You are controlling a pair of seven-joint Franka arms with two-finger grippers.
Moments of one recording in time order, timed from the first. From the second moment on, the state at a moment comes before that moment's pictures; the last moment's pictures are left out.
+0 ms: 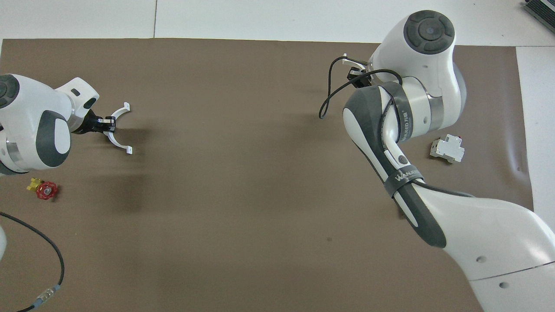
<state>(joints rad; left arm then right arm) 0.05 0.44 0.00 -1.83 -0.03 2.32 0.07 0.36 0.57 -0.11 -1.30 -0.04 1.98 0.76</state>
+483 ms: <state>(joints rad) 0.05 0.42 0.00 -1.81 -0.03 2.32 0.07 0.45 0.61 -0.03 -1.26 -0.03 2.00 0.82</state>
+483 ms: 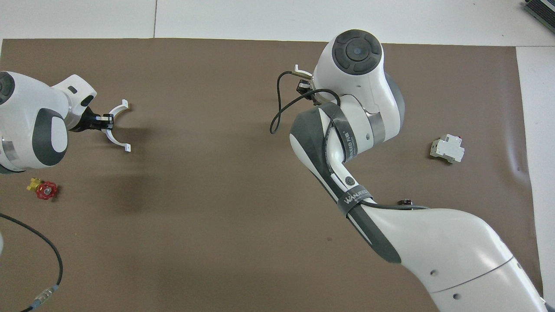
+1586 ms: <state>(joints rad) 0.06 0.34 -0.02 -1.81 -0.03 2.24 0.10 0.58 0.75 0.02 -1.25 -0.03 2.14 1.05</state>
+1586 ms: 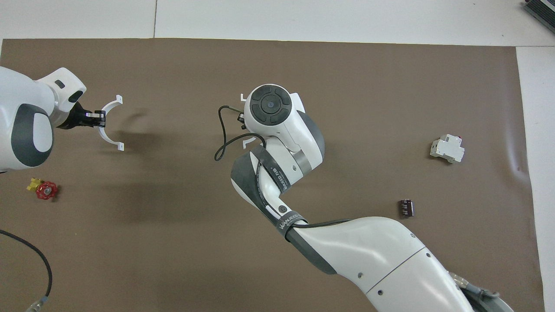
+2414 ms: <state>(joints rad) 0.00 0.34 -0.02 -1.81 -0.03 2.23 0.10 0.59 0.79 0.02 -1.25 -0.03 2.14 1.09</state>
